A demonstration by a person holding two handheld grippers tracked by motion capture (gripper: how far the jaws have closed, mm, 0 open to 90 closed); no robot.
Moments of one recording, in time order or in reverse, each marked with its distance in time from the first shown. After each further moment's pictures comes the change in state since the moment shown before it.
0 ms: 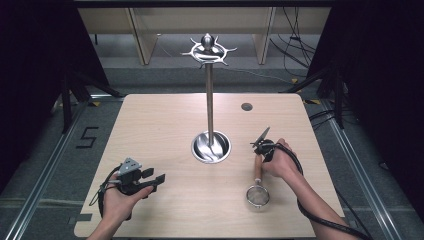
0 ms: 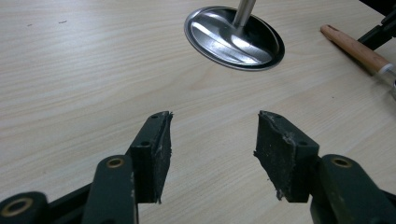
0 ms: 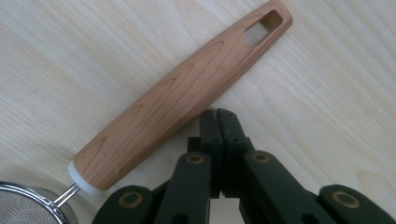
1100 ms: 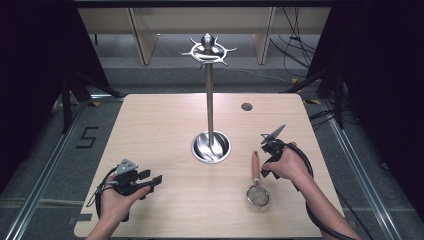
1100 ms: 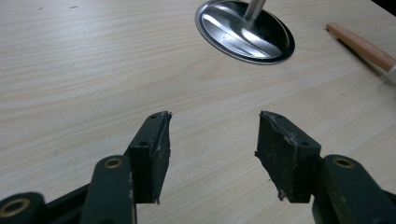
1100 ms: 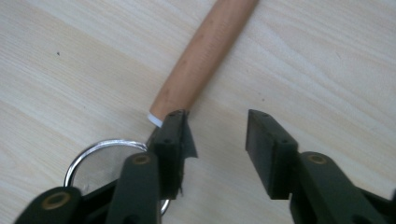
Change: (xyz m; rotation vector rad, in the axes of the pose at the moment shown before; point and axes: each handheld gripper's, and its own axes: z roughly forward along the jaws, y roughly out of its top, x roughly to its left) left arm 0.010 -0.005 -0.001 0.007 0.022 -0.043; right arm 0.005 -0.022 -0.040 0.000 0.152 0.270
